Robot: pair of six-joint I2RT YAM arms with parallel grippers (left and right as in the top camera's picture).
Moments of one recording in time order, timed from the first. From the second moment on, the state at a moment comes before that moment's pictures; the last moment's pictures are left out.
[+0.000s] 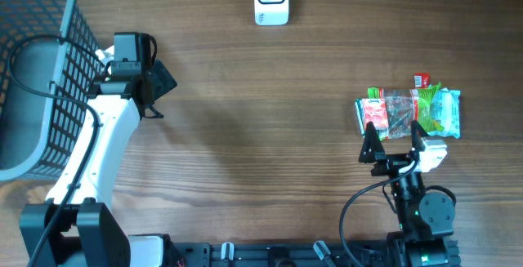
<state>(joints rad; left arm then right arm) -0.01 1.53 1.12 -0.71 -0.29 -0.58 0.11 0.02 0.01 0.01 0.01 0.21</state>
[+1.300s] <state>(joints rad) -0.01 1.53 1.12 -0.71 -0.29 -0.58 0.11 0.02 0.01 0.01 0.00 0.01</state>
